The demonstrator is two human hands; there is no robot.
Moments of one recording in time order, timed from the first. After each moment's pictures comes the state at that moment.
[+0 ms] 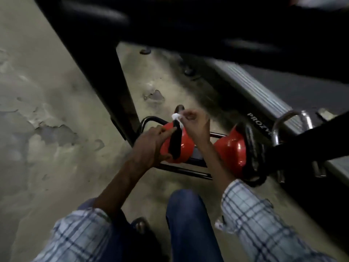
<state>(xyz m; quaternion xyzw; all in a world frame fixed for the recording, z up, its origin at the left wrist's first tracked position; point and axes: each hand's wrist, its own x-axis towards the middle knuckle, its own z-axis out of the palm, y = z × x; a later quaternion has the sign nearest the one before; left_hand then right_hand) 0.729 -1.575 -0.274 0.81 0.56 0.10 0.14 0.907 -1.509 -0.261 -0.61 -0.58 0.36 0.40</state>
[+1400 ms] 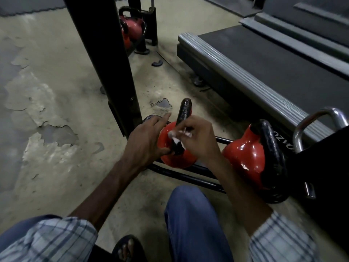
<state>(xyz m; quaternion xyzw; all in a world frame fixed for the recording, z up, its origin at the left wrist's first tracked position) 0.736 -1.594 -0.303 0.75 0.62 0.21 0.07 0.919 -1.551 -0.304 -0.46 -0.76 0.28 0.36</state>
